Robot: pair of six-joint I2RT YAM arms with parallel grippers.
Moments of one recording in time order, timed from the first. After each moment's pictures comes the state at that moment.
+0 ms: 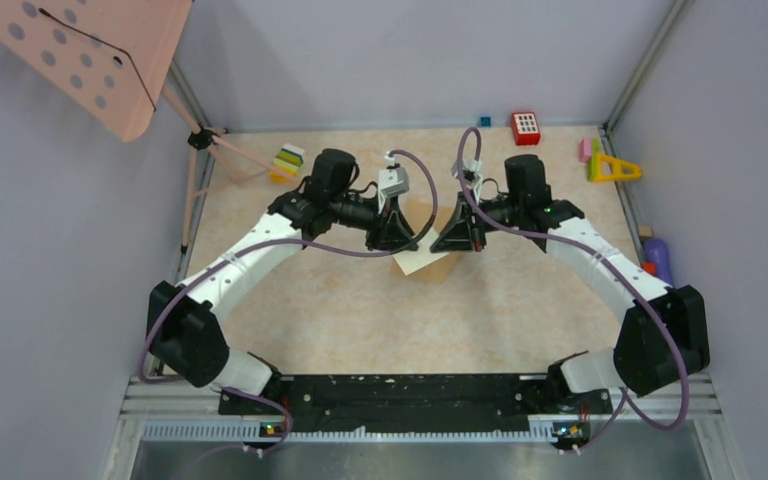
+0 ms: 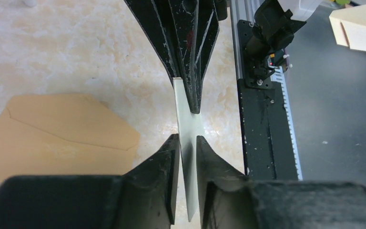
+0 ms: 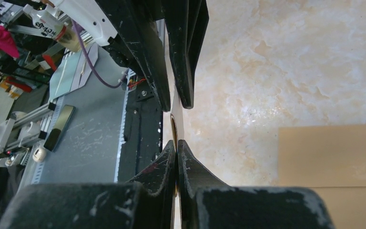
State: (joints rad) left arm -0.55 1.45 1.24 -0.37 1.01 0.23; right arm 0.37 1.38 1.04 -0.28 -1.23 -0.07
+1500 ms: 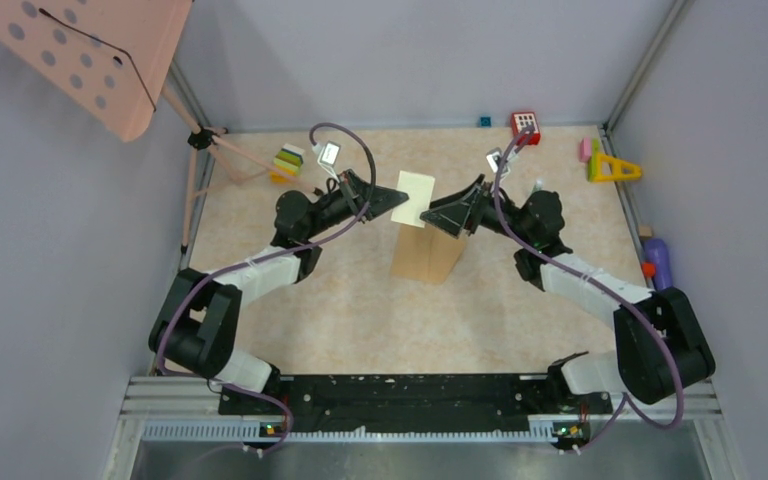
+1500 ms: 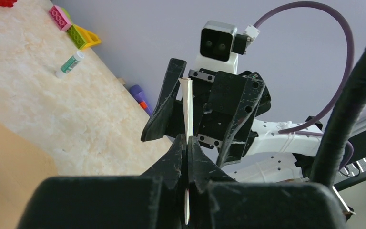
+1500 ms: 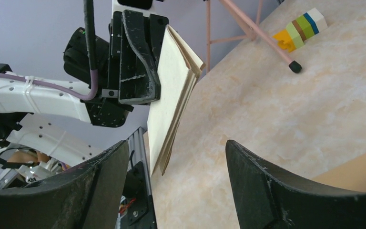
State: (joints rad) left arm -0.42 1.49 0.75 1.08 0.71 -1.16; right arm 0.39 1.33 0.67 0.87 -0.76 0.81
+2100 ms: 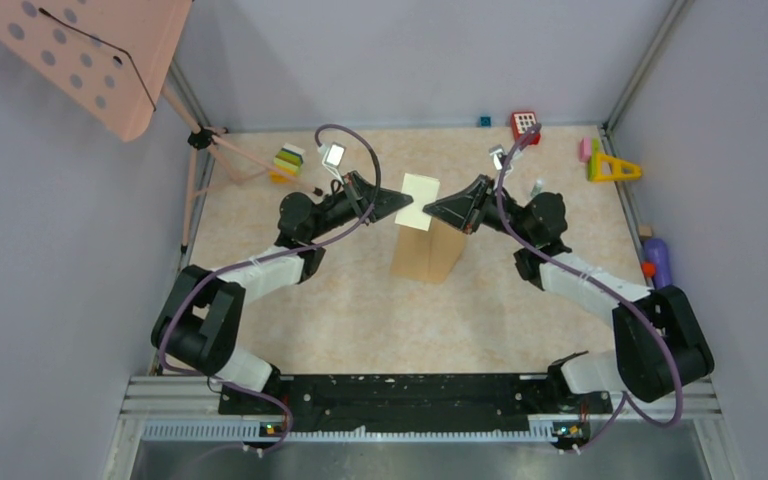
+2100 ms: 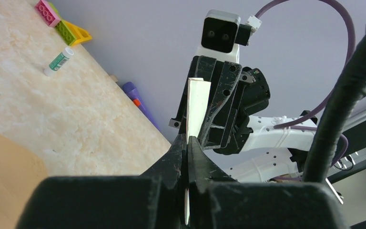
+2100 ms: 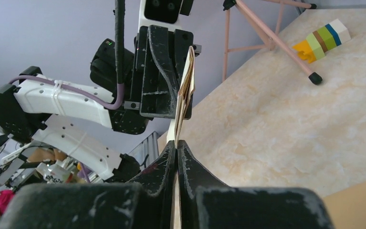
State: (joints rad) left arm -0.45 1.51 0.75 1.12 0.71 -1.18; right arm 0.40 1.34 0.67 0.98 -0.78 0.89
